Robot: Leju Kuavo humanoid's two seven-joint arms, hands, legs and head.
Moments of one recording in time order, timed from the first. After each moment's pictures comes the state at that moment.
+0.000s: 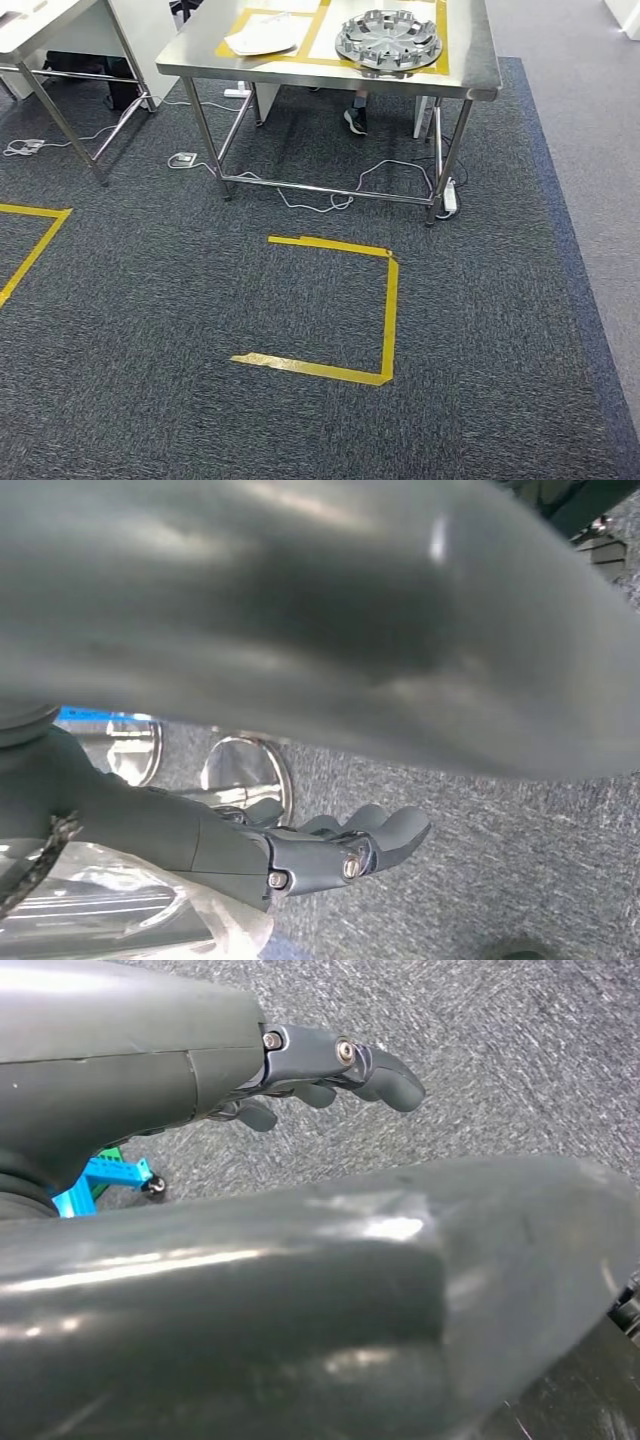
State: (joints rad) left arm 0.05 0.33 -1.26 -0.85 0.32 0.70 0.25; right arm 0.58 0.35 -0.57 -1.42 0.52 0.27 0.30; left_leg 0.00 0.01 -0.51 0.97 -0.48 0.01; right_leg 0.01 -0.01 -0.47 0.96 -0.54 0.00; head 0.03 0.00
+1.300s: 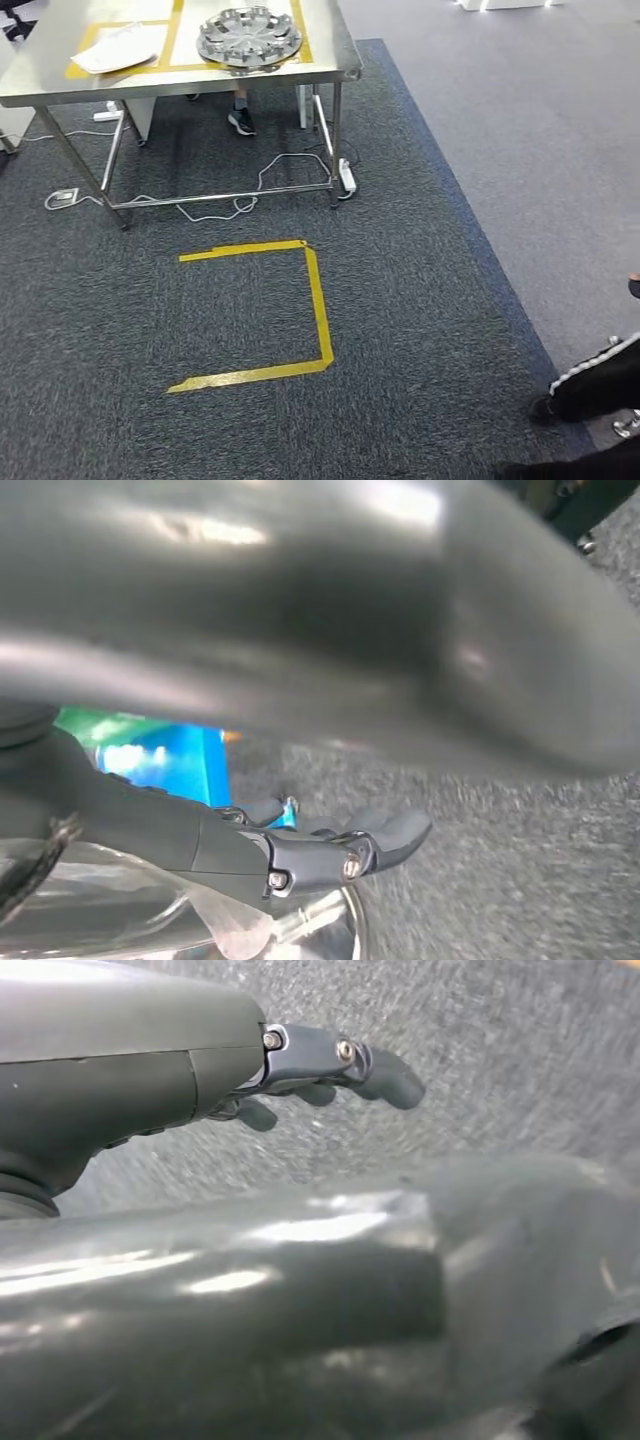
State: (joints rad) left arm 0.13 0.36 -1.16 -0.86 0.18 0.70 0.30; right arm 0.51 0.35 -0.62 -1.36 0.46 0.28 0.30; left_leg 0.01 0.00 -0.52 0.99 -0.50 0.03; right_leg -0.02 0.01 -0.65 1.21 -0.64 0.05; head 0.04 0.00
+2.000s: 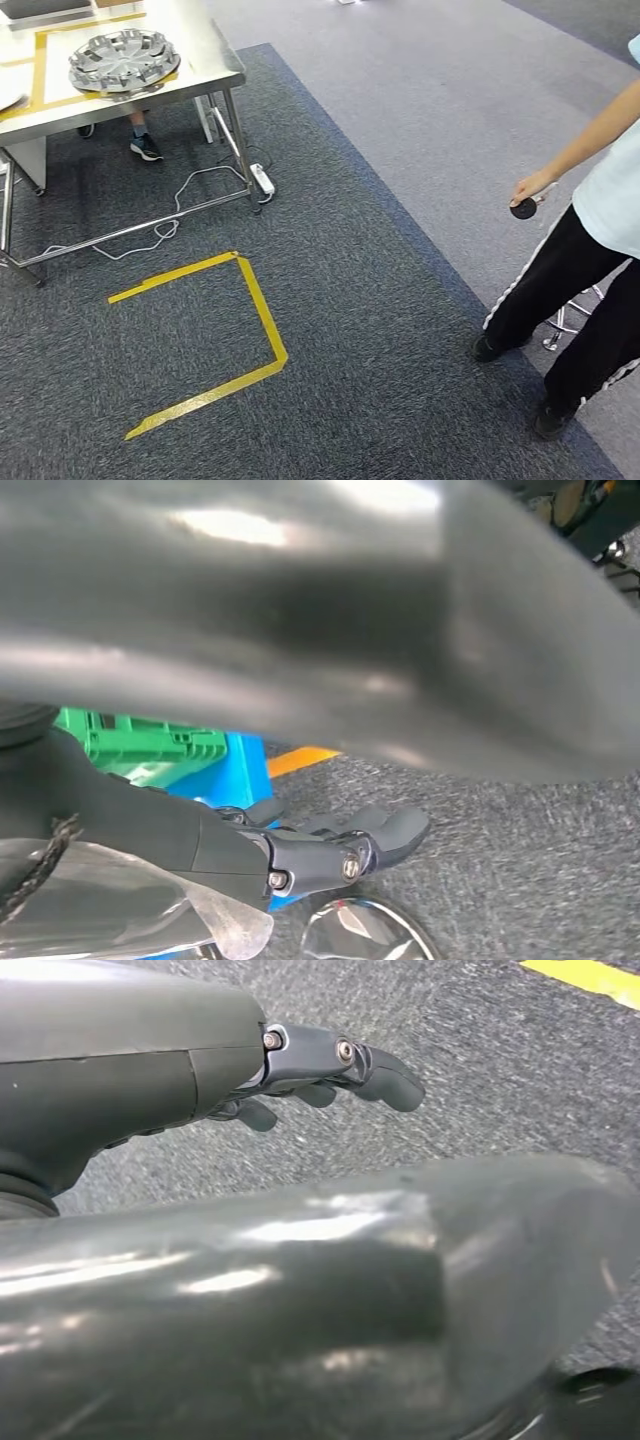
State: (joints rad) left arm 0.33 0.38 -0.85 -1.04 0.14 0.70 0.32; right arm 0.50 0.33 -0.63 -1.31 0.58 0.34 0.25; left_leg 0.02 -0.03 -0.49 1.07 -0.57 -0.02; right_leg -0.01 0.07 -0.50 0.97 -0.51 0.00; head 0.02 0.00
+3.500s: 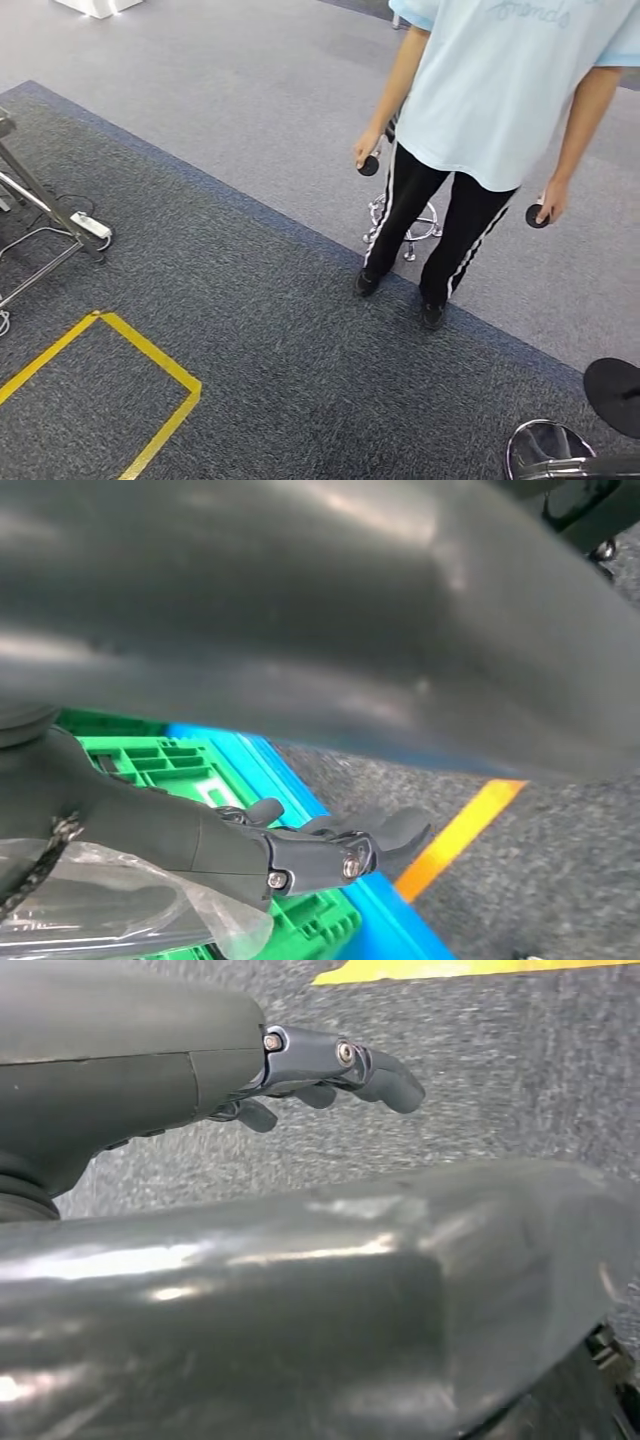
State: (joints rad) left arm 0.34 0.45 -0.92 -1.16 0.32 0.70 0.23; right arm 0.51 0.21 -0.43 -1.26 0.38 0.19 0.31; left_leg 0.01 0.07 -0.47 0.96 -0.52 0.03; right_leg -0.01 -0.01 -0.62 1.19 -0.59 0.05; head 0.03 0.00
